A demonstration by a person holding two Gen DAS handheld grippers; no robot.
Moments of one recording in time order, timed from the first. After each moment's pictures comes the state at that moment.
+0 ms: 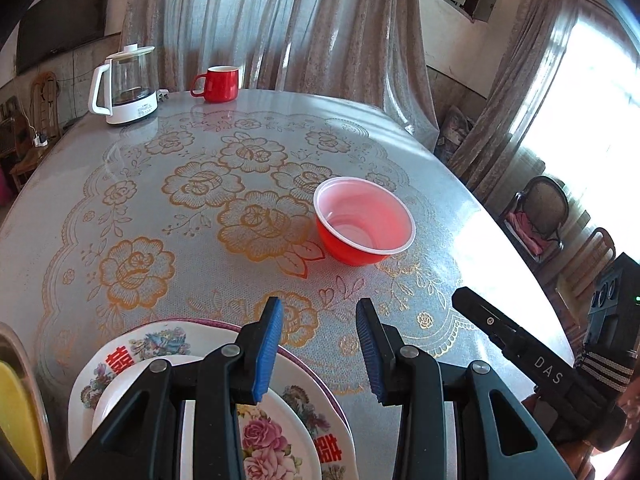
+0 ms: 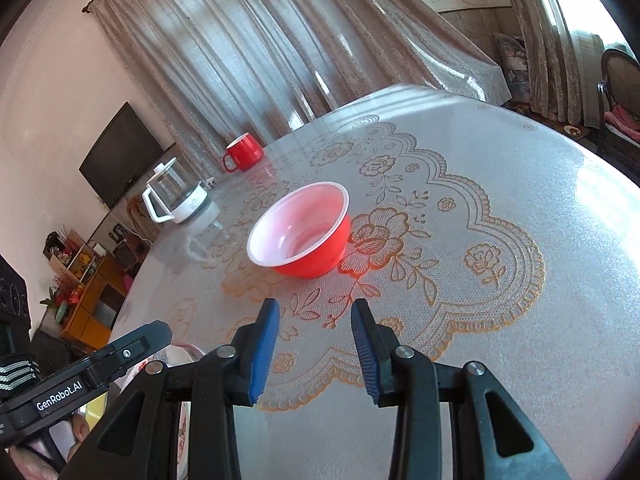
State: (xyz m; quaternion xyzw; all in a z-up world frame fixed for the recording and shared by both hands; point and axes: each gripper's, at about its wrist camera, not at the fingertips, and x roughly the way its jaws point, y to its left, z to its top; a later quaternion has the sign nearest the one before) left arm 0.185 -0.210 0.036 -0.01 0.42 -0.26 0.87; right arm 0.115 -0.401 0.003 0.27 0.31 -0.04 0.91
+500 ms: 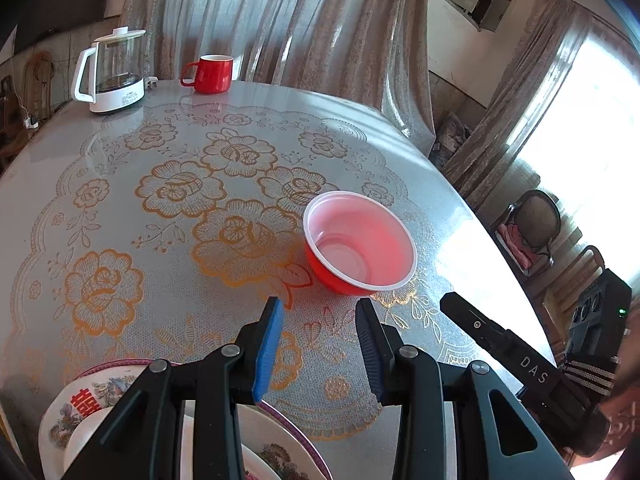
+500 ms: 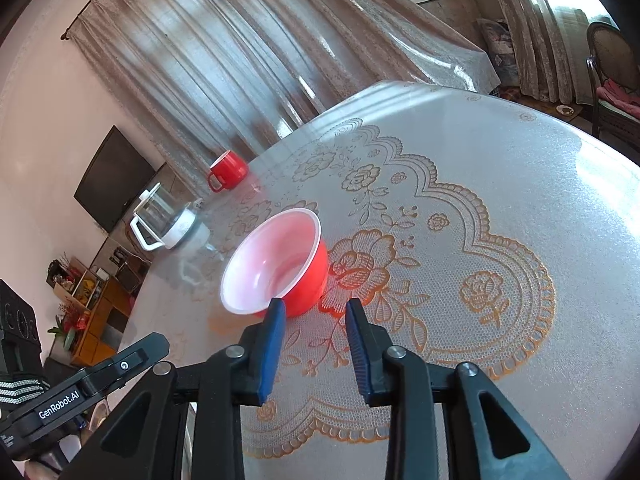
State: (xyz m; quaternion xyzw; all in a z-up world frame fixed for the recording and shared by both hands) left arm 0.227 -0.229 0.025 -0.05 0.44 -0.27 0.85; right arm 0.149 -0.433 -0.008 0.31 0.31 -0.05 0.90
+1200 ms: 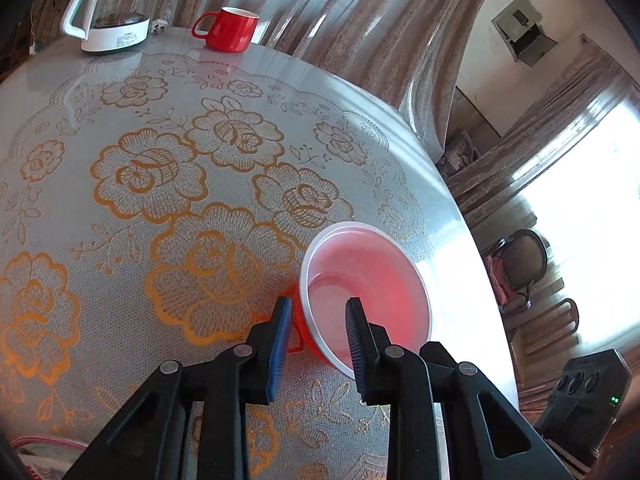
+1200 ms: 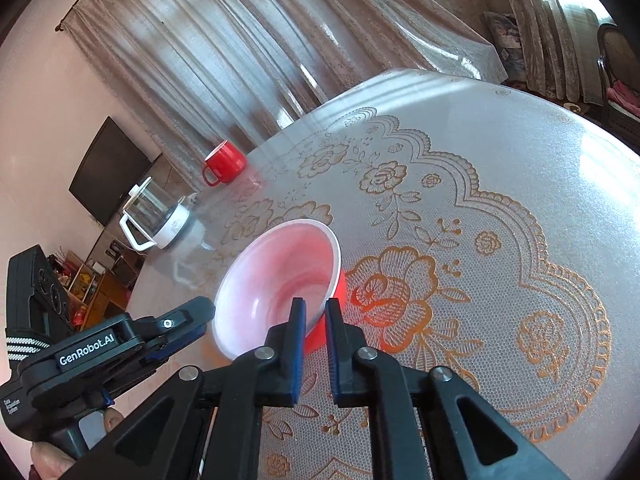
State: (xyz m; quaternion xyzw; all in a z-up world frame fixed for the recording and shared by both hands) left arm 0.308 -0.250 -0.008 -0.15 0.50 -0.26 0.81; right arm 0.205 -0.428 -0.015 0.30 0.32 -0.05 0.89
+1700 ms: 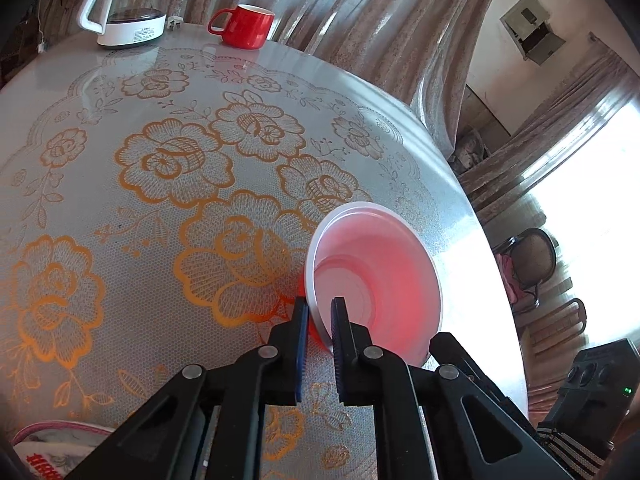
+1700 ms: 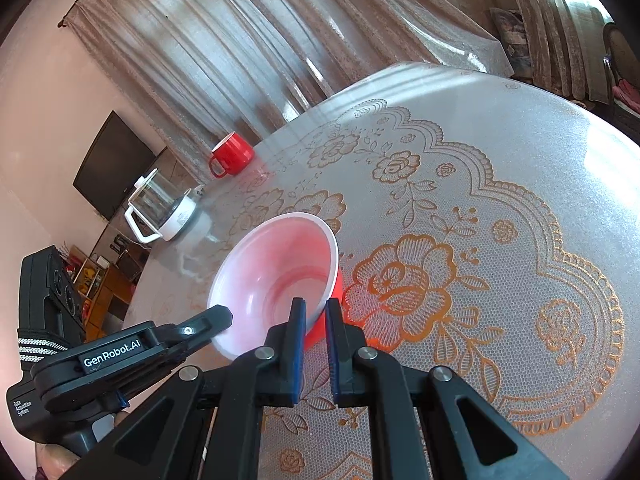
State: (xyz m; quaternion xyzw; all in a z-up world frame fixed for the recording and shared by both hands) left arm 0.295 -0.229 -0.010 -0.14 0.50 -0.24 0.82; right arm 0.206 -0.416 -0.016 0.31 0.33 -0.03 0.89
